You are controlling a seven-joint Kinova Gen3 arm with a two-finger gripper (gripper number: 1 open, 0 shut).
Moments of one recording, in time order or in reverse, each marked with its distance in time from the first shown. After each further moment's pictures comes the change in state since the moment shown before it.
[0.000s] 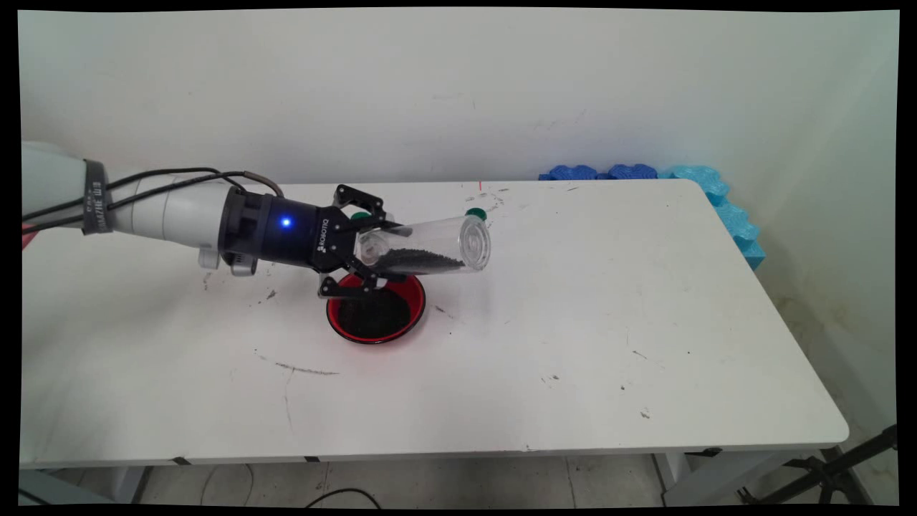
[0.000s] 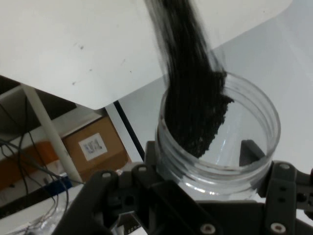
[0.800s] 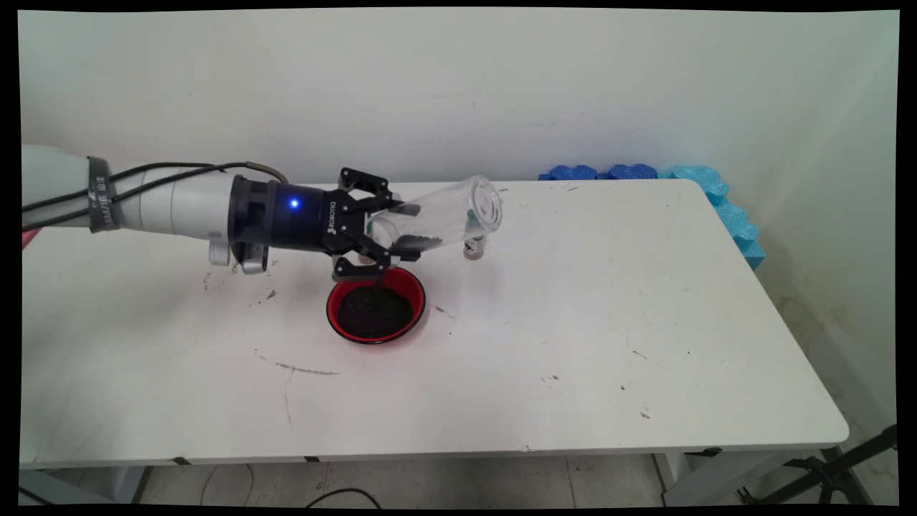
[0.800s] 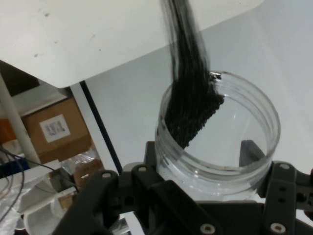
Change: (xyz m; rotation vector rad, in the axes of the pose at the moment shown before) arm -0.008 0.005 0.006 -0.079 -0.041 -0.107
